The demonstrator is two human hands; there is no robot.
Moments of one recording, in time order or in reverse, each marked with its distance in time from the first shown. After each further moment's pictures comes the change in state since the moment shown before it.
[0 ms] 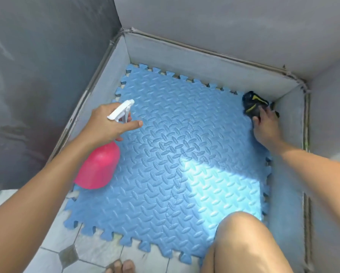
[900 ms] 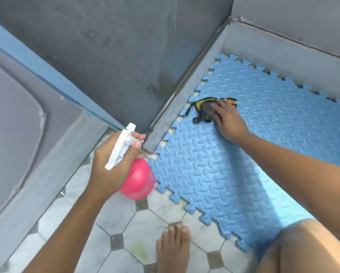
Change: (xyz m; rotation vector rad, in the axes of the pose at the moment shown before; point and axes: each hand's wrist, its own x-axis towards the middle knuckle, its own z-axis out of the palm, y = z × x) left_hand -0.295 -0.259 0.124 0.103 0.415 -0.330; right_hand -0.119 -0.321 0.108 0.130 -0.140 -0.853
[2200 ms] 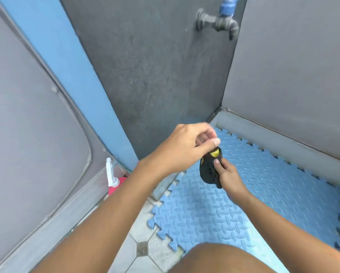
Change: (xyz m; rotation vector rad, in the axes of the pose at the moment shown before) left_hand 0.101 0.385 -0.268 -0.110 -0.250 0.707; right_hand -0.053 -0.143 -0.141 1.018 0.067 0.384
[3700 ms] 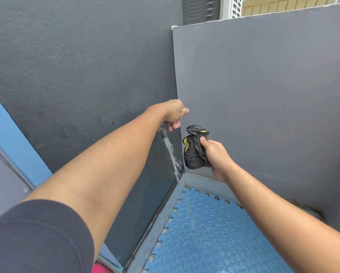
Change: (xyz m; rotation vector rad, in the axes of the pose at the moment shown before) left_hand 0.266 0.153 -0.076 0.448 -0.171 -0.059; right_hand 0.043 -0.249 -0.105 0.210 0.174 -0.140
